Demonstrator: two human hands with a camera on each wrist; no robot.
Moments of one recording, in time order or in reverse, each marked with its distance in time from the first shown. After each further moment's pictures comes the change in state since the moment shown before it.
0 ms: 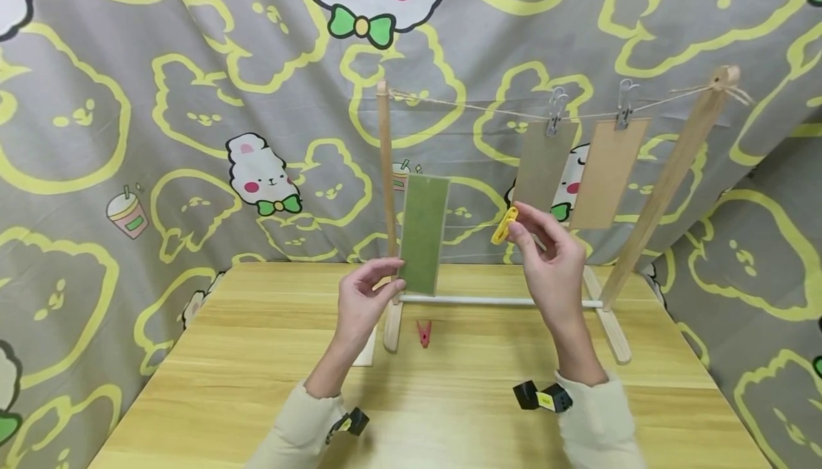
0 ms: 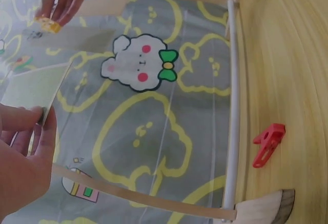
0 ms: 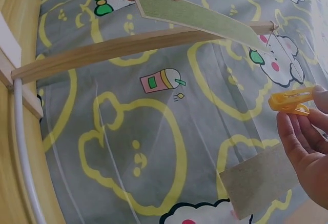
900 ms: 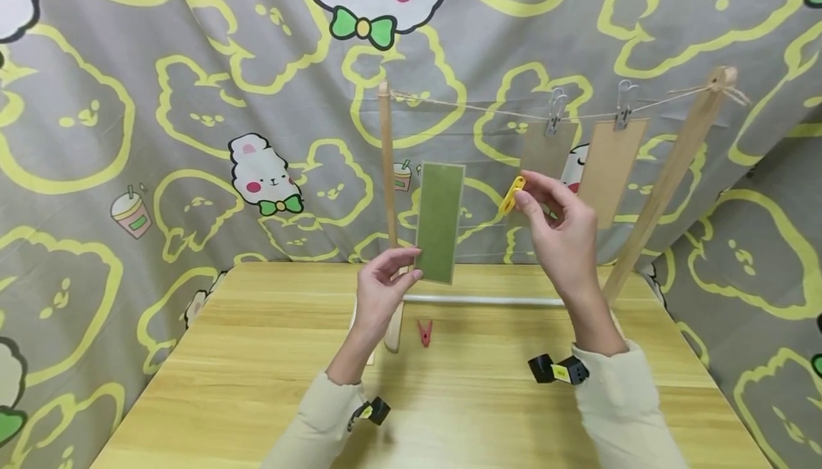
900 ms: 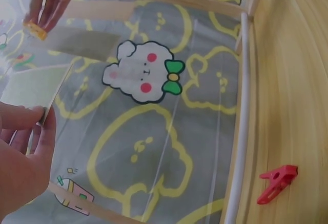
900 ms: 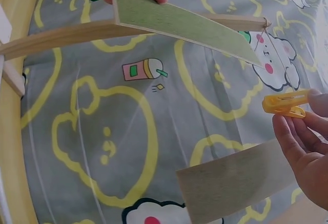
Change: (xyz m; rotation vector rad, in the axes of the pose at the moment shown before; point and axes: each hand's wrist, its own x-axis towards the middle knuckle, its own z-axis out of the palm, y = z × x) left_hand 0.013 -0.005 0.026 -0.019 0.025 -0.019; right_hand 0.039 -0.026 -0.001 -0.245 -0.052 0.026
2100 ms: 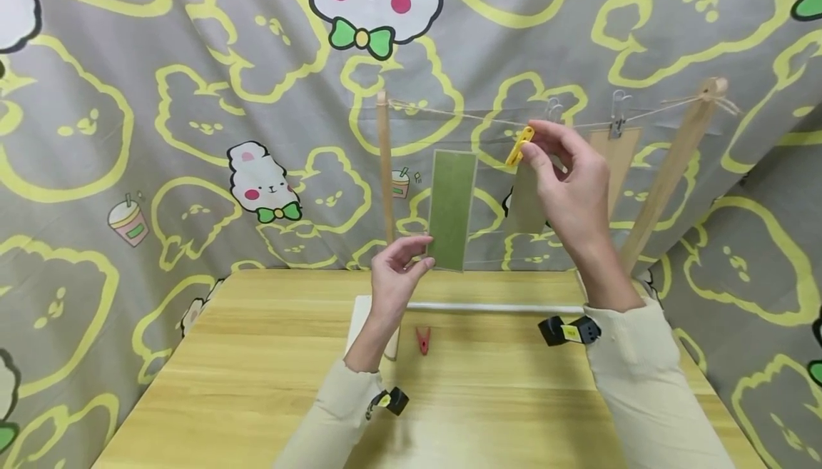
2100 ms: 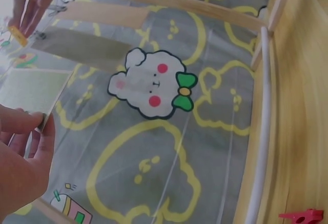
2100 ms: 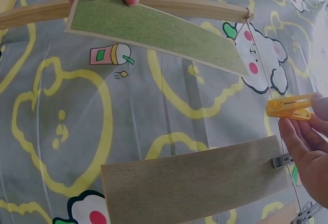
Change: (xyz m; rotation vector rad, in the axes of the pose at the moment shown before) left_hand 0.026 -0.001 0.025 -0.055 0.017 0.026; right_hand 0.060 -0.030 -0.002 0.000 0.028 -0.073
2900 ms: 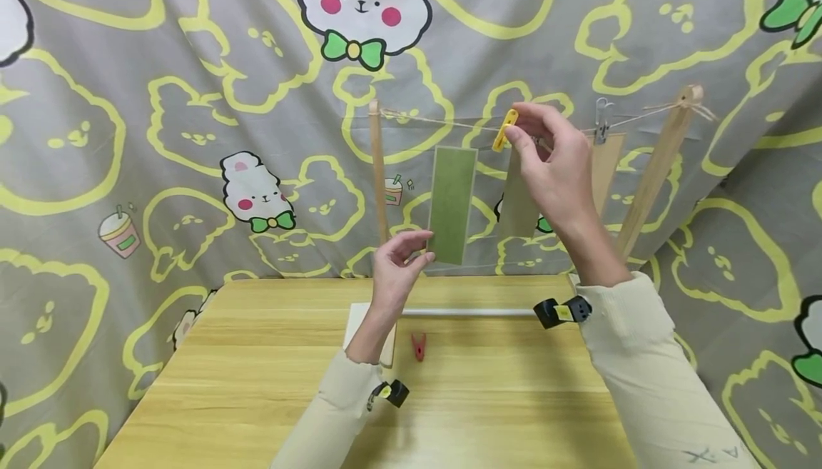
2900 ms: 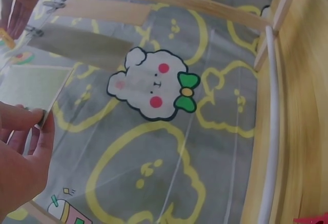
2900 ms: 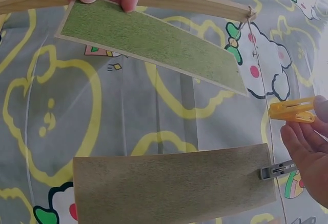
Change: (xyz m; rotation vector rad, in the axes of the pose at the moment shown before) left_hand 0.019 -0.002 0.008 0.000 -0.045 0.012; right_hand 0.024 -0.015 0.004 -0.135 -0.043 -0.040
